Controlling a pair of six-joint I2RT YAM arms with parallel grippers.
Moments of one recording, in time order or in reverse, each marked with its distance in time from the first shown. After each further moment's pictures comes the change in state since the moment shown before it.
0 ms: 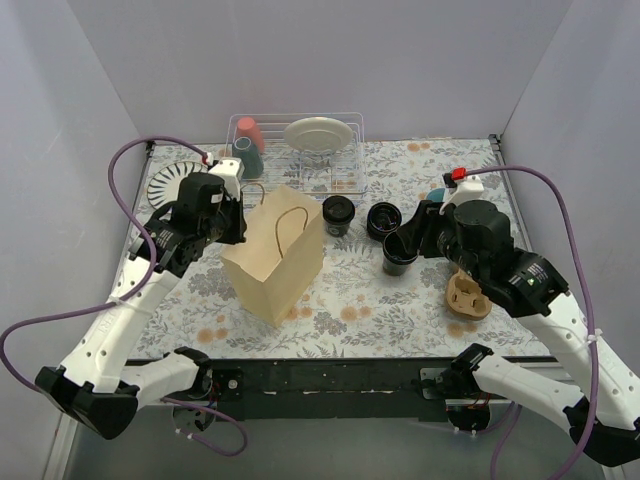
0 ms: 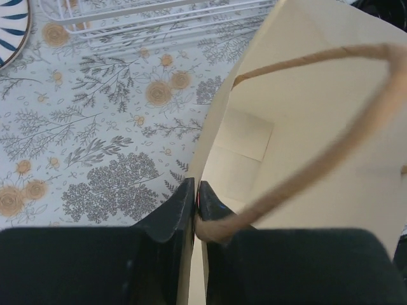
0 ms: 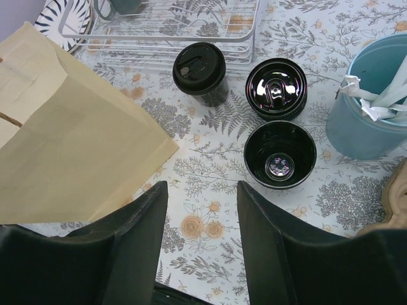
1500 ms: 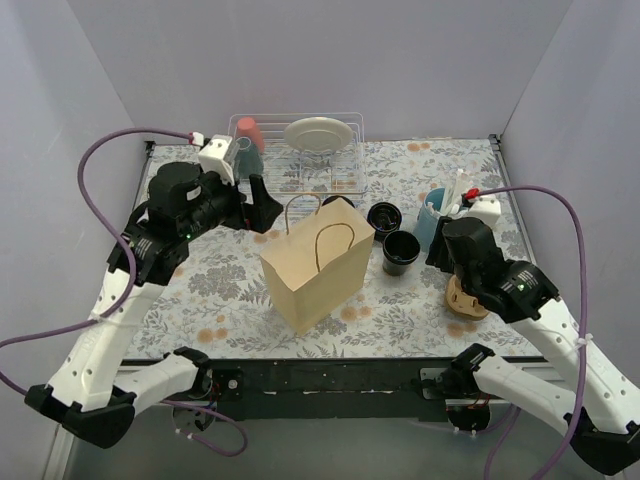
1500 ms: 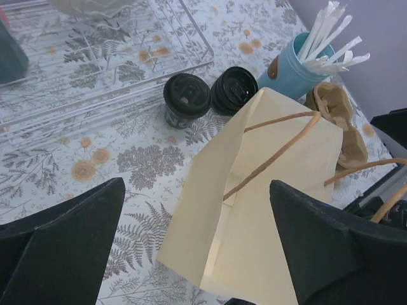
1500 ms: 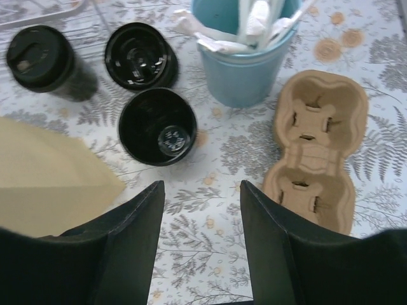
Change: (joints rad) left arm 0.002 -0.028 0.091 0.170 0.330 -0.019; right arm -0.017 -0.055 -0.122 -0.166 0.321 0.103
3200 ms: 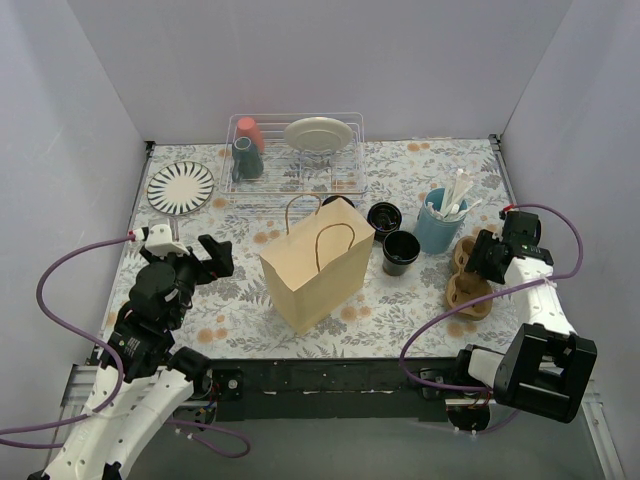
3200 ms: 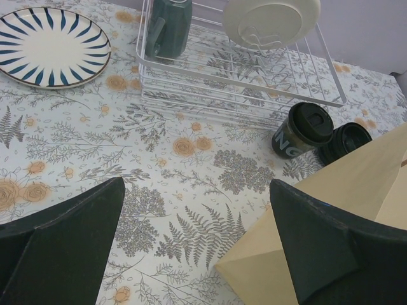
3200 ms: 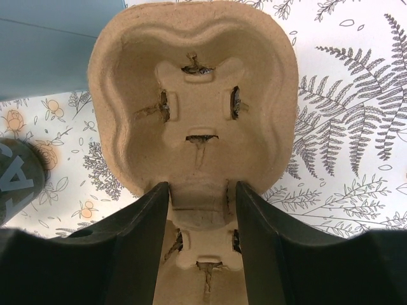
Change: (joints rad) left arm 0.000 -0.639 -0.643 0.180 -0.550 -0.136; right arm -0.937 0.358 -0.305 0.314 -0.634 -0.405
